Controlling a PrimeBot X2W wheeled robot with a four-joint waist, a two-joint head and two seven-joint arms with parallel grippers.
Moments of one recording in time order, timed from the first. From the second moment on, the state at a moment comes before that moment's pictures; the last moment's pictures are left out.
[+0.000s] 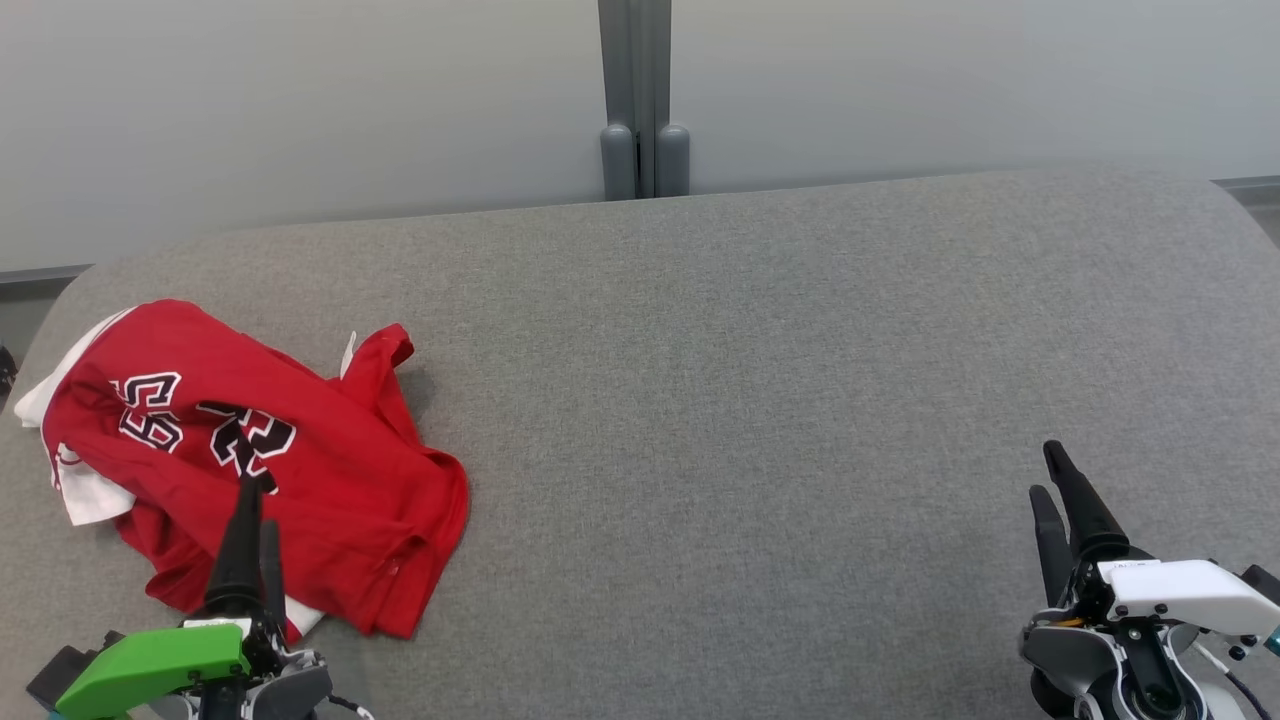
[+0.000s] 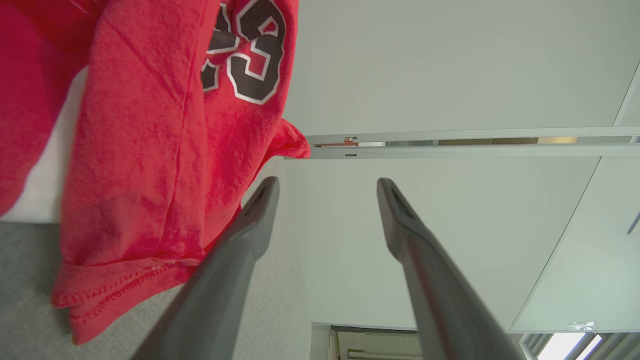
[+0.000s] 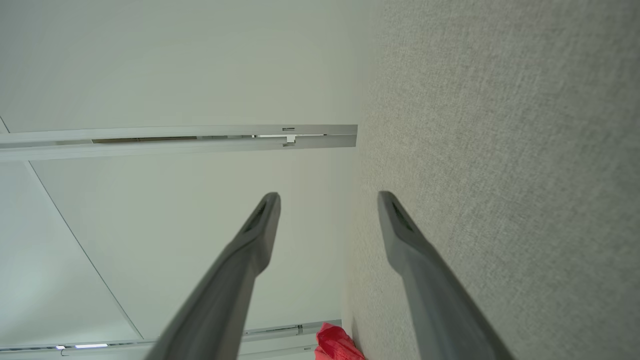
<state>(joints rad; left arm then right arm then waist) -0.06 0.04 0.12 0.27 -1.59 -0.13 0.06 -0.06 -0.04 -0.11 0.27 1.55 0.13 0.06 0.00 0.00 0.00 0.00</state>
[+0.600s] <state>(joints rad) -0.07 0.04 0.19 0.17 -1.36 -0.13 -0.02 -0.09 -0.04 -0.12 0.13 1.11 0.13 -0.02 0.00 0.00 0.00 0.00</state>
